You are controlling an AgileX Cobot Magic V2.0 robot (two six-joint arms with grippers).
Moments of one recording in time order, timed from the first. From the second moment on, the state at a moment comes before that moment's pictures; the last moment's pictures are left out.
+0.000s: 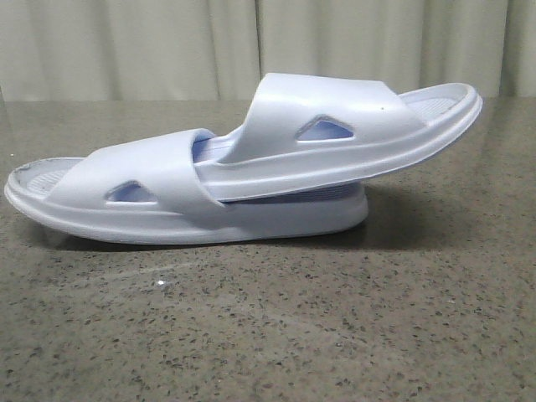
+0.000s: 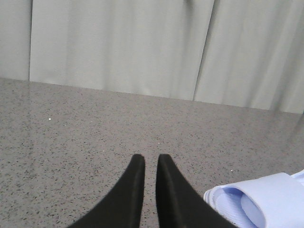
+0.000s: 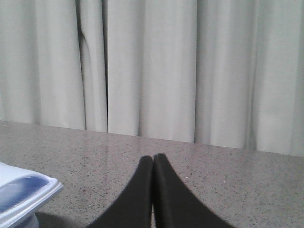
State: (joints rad) left arm -0.15 0.23 -0.17 -1.54 0.11 1.35; right arm 0.07 -0.01 -0.18 0.97 0.12 -1.04
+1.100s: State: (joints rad) left arm -0.15 0.00 0.00 -0.01 0.13 -0.04; right arm 0.07 -0.01 -0.18 0.97 0.12 -1.04
